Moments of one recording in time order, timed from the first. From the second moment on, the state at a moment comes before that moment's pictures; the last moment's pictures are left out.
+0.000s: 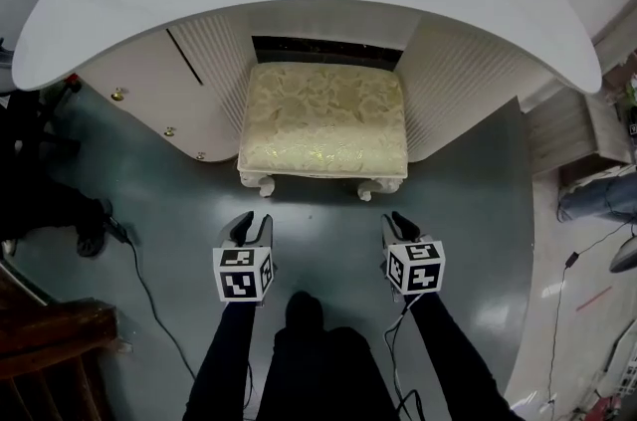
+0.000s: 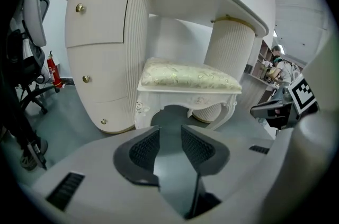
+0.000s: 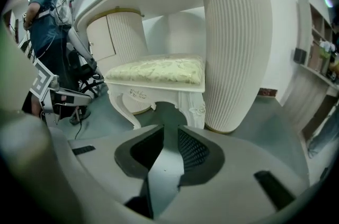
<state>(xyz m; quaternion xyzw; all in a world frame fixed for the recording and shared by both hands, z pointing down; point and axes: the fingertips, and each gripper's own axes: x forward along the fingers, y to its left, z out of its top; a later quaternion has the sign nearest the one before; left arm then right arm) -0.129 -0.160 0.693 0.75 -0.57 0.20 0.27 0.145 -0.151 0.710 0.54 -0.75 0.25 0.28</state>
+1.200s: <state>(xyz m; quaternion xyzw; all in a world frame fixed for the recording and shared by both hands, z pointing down) -0.164 -0.271 0.828 0.73 -0.61 0.16 0.26 0.171 -0.252 0.810 0.57 -0.77 0.21 0.19</state>
